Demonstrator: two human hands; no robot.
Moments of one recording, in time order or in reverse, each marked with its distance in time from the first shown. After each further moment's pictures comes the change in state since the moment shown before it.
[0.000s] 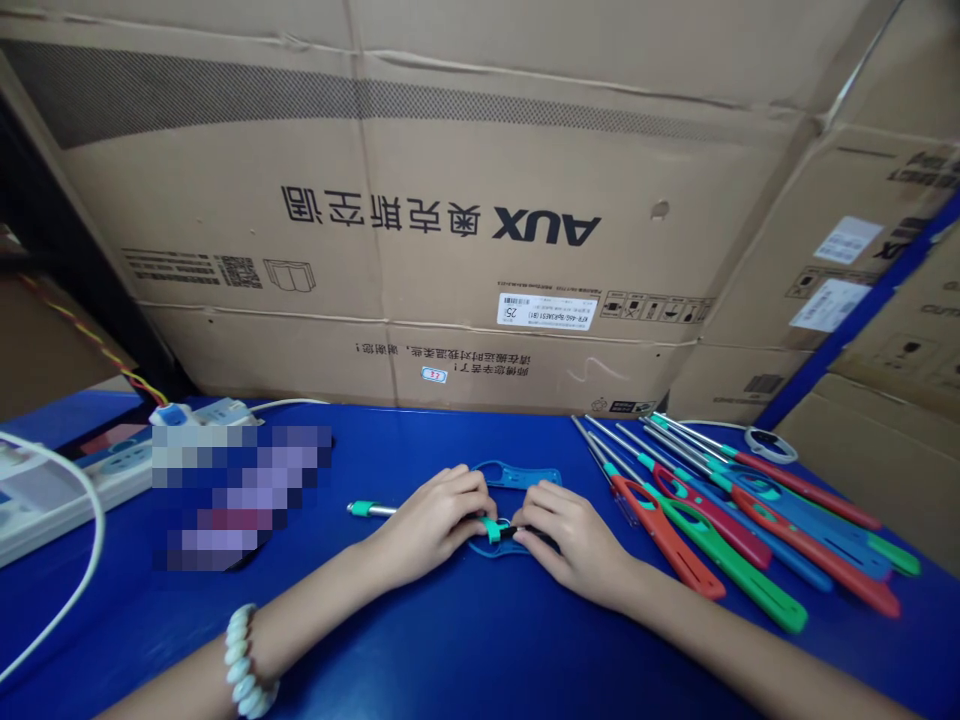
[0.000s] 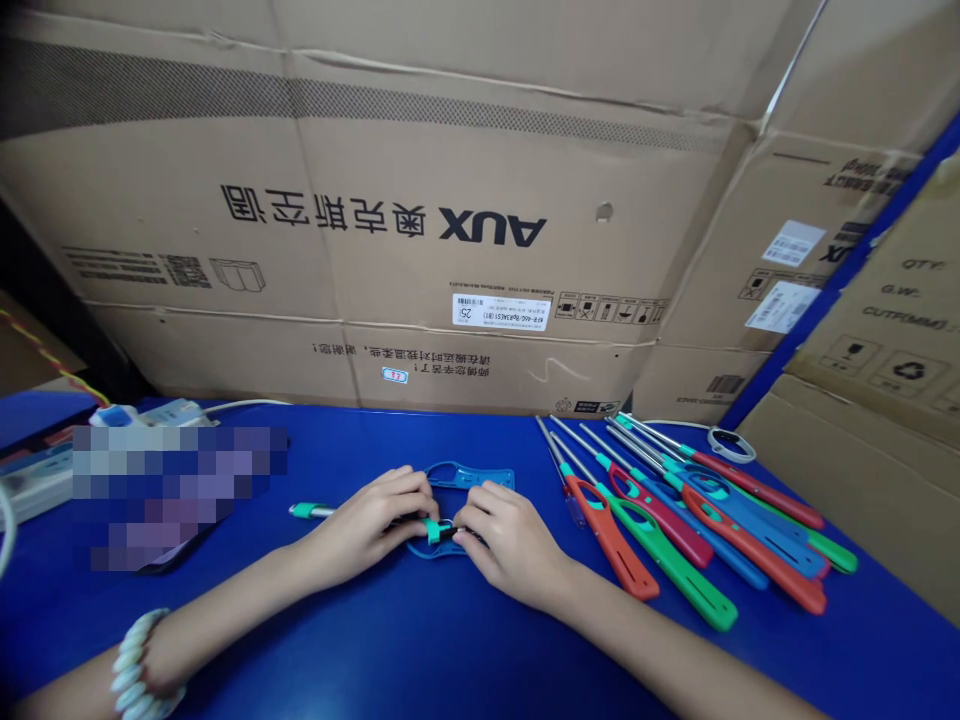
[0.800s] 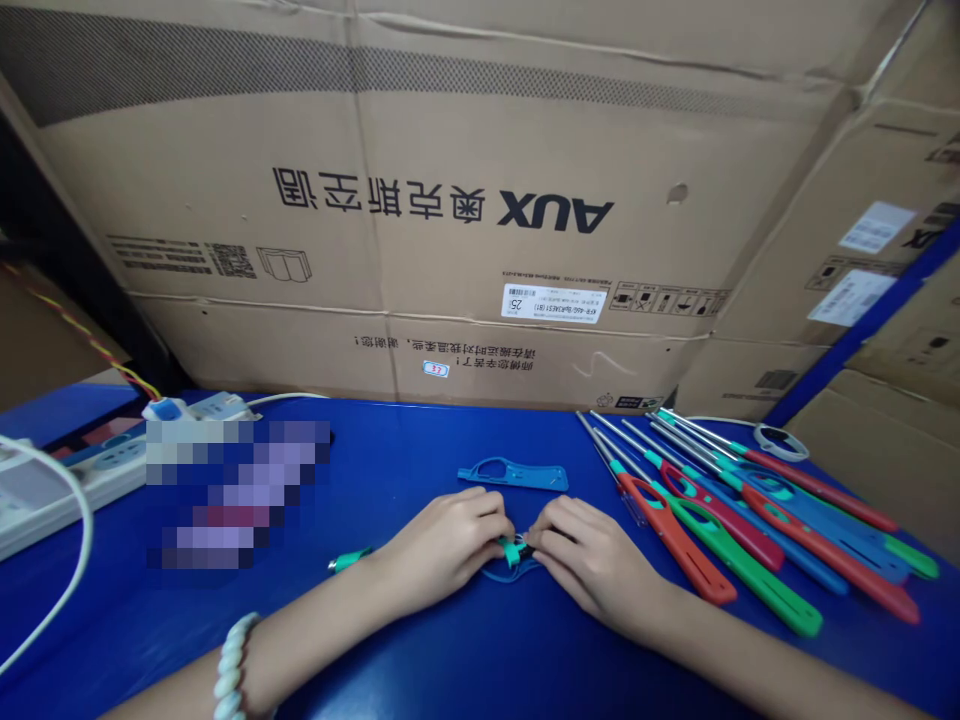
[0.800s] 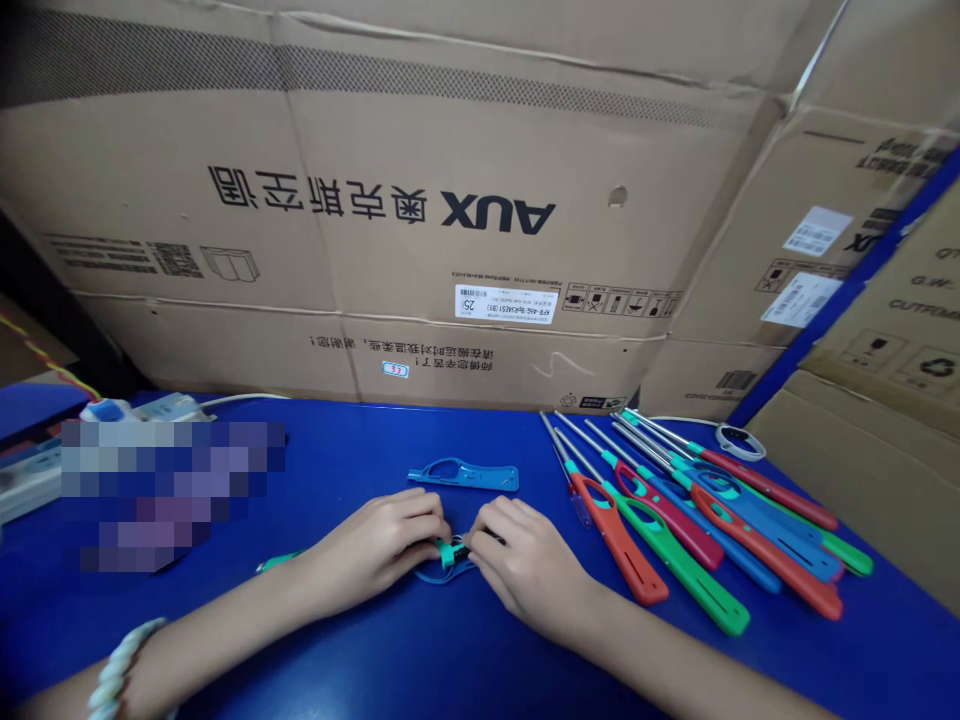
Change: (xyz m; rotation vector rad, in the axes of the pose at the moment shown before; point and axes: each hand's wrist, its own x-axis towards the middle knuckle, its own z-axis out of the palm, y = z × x) left_hand 0.001 0.015 0.007 0.020 -0.063 0.066; right_hand -0.017 -0.005 -0.006 -0.103 -0.034 -0.066
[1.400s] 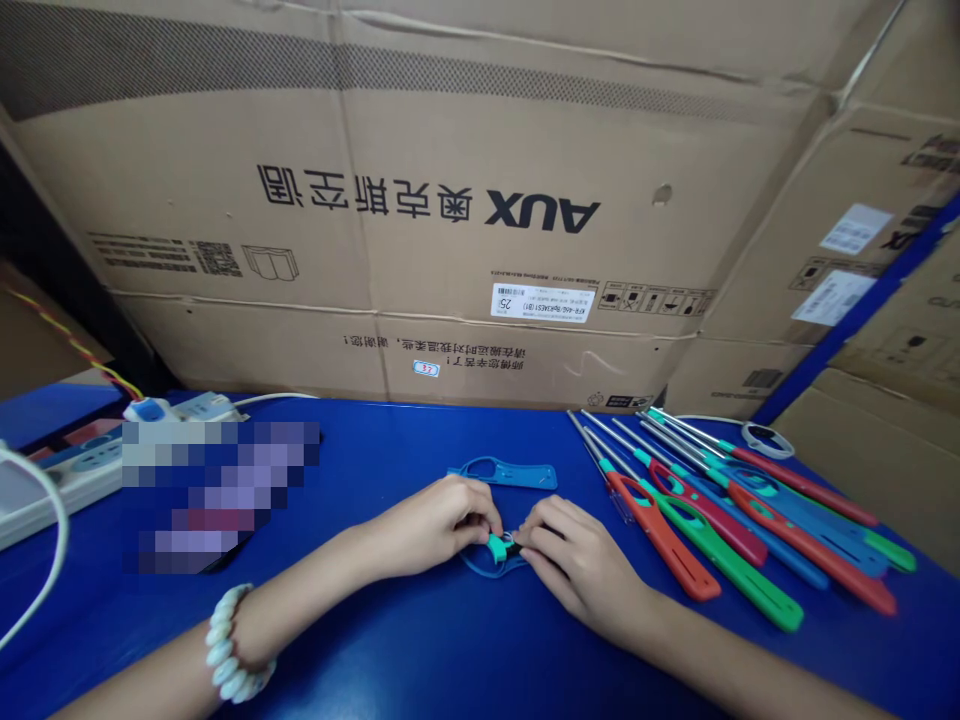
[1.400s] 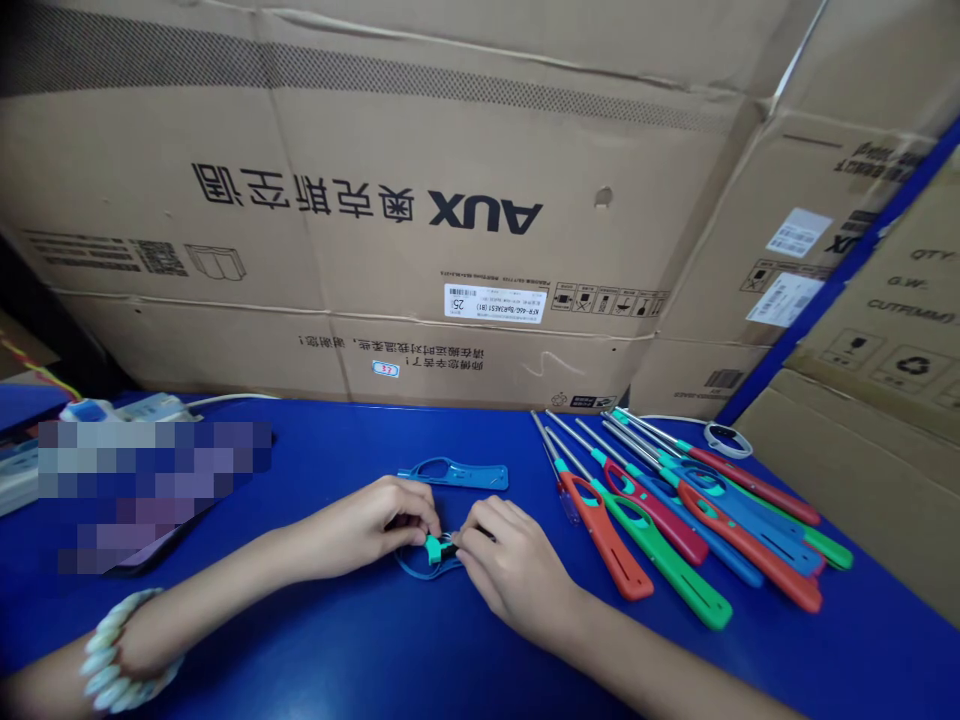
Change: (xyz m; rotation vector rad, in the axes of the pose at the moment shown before) left_hand 0.017 -0.008 -0.014 -0.299 -0.089 -0.090; right_hand -0.005 -0.003 0.006 0.110 0.046 0.107
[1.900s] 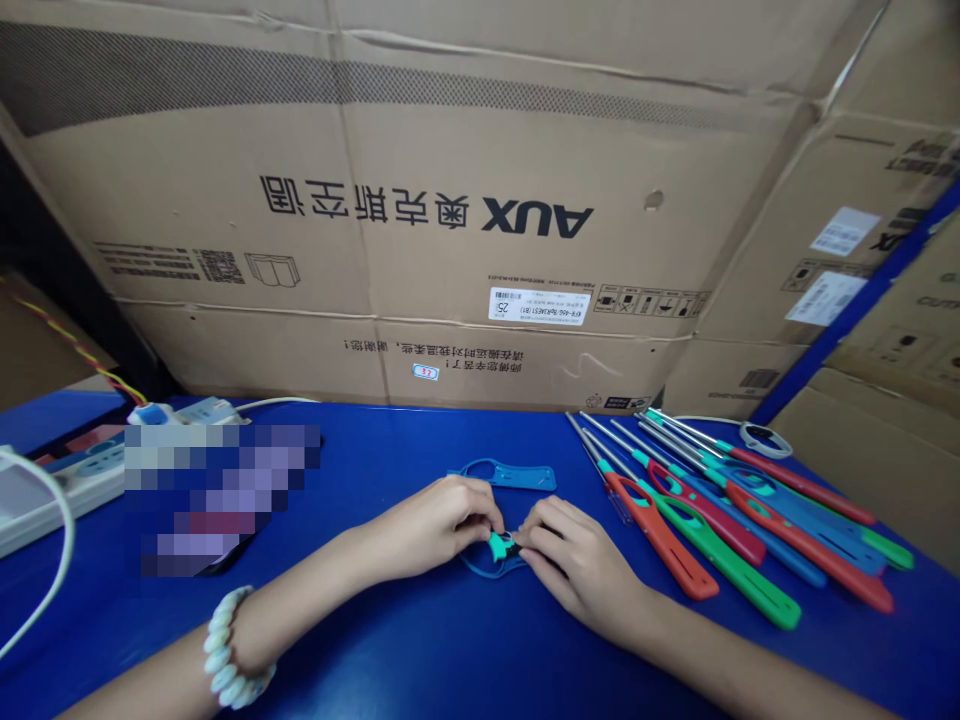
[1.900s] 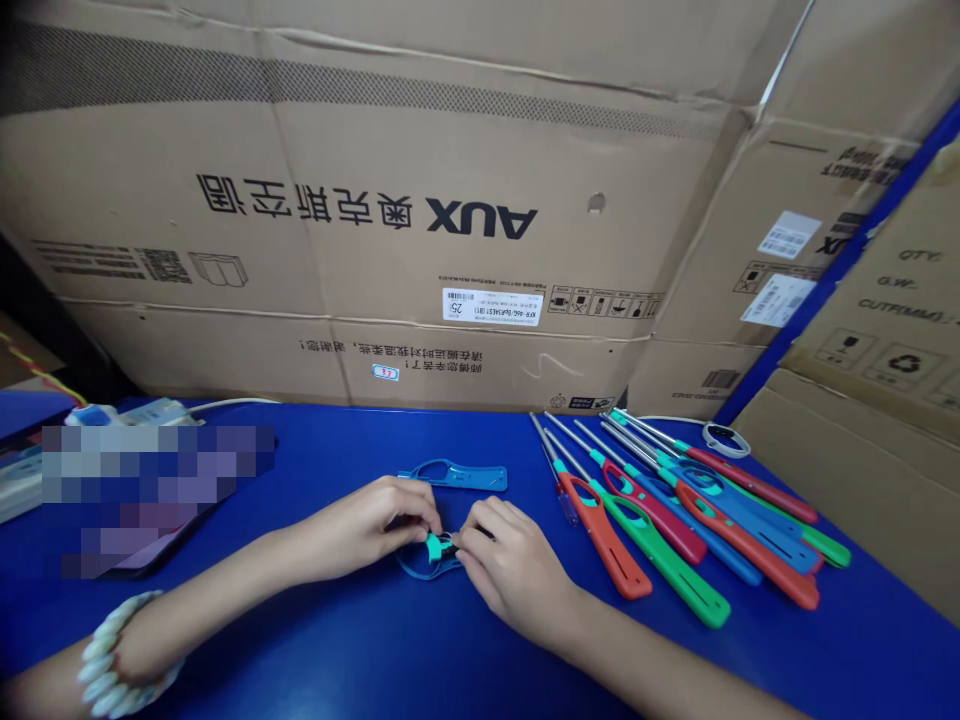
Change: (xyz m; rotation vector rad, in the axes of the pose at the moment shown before) left_hand -0.001 0.003 -0.002 0.052 0.021 0.057; right_hand -0.001 -0.001 -0.001 -0.002 0.004 0.007
